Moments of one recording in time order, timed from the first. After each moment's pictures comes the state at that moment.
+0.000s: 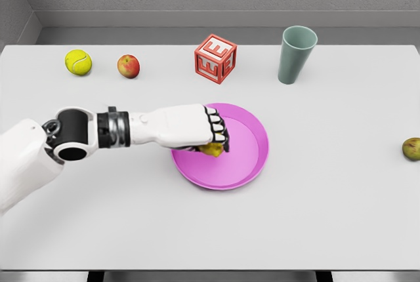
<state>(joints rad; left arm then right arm) -0.67 0.58 -0.84 -1.63 -0.58 -0.61 -0.33 0.00 0.00 -0.21 0.02 0.08 -0.06 -0.08</state>
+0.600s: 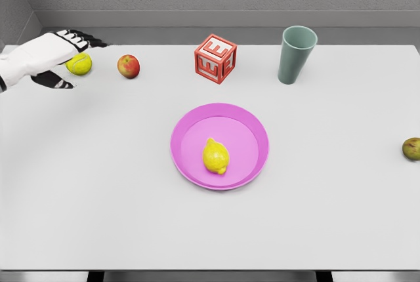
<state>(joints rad) -0.63 0.74 -0.39 -1.19 -0.55 -0.61 -0.34 0.00 0.00 -0.21 0.02 0.08 -0.06 -0.08</state>
